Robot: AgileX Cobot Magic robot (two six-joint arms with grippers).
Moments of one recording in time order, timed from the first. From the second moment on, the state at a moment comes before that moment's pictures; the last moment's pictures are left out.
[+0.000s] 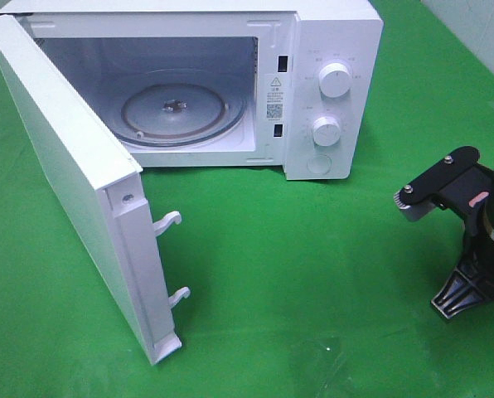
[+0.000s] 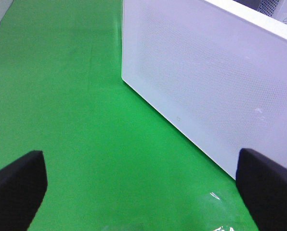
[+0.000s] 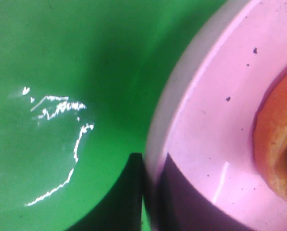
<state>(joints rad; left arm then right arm) 0.04 0.00 -0.51 -0.21 1.04 0.10 0.57 1.49 -0.60 -0.68 0.78 0.55</state>
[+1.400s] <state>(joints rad) 0.04 0.00 -0.51 -0.21 1.04 0.10 1.07 1.27 -0.47 -0.68 0.83 0.58</state>
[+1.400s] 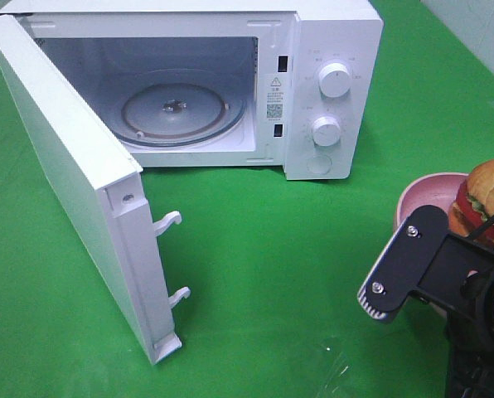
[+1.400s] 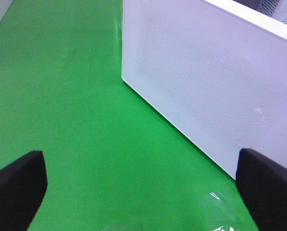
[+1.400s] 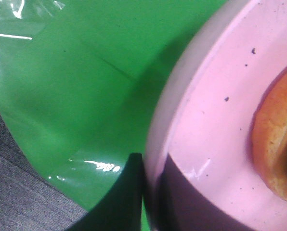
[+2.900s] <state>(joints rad) 0.04 0.00 -0.51 -0.21 1.04 0.10 1.27 1.27 -0.47 -0.81 0.93 0.34</state>
